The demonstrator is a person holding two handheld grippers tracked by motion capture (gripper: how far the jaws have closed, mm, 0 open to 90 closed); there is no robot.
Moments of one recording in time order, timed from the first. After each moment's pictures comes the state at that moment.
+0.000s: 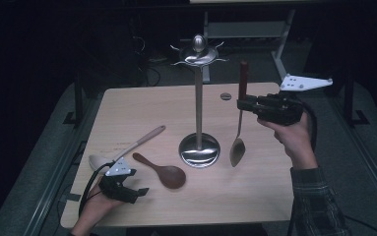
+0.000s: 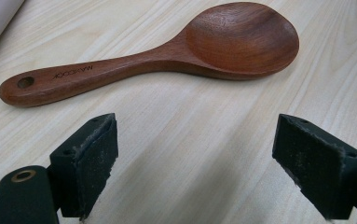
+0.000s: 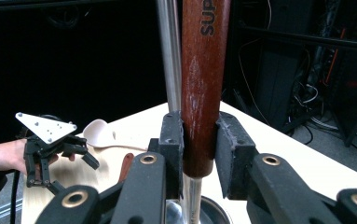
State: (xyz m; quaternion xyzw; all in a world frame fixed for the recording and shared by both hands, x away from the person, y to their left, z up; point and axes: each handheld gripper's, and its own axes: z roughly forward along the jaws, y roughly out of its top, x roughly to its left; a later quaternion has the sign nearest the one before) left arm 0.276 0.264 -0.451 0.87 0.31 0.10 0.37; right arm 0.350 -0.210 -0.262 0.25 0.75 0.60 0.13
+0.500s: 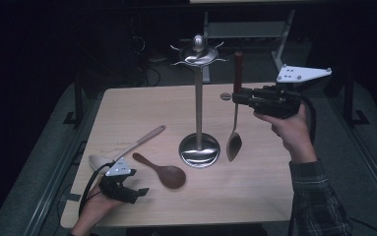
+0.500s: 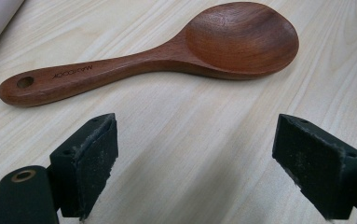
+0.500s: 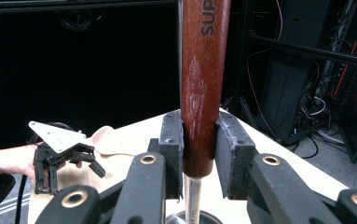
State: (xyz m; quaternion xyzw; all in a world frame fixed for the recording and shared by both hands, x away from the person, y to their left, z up) left arm 0.276 0.264 -0.451 0.87 0.31 0.10 0.37; right arm 0.351 -0.198 -0.239 0.23 0.75 0.61 0.13
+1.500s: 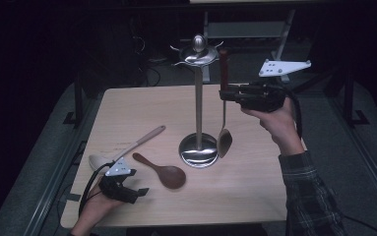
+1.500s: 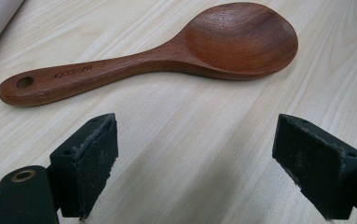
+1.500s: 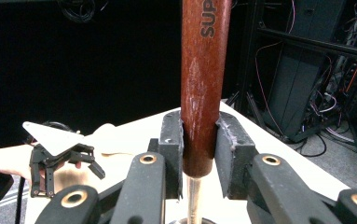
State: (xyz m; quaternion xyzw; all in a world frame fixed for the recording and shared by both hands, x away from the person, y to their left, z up) left arm 0.276 0.264 -0.451 0.87 0.31 0.10 0.37; right arm 0.370 -0.171 -0.238 0.22 0.77 0.59 0.12
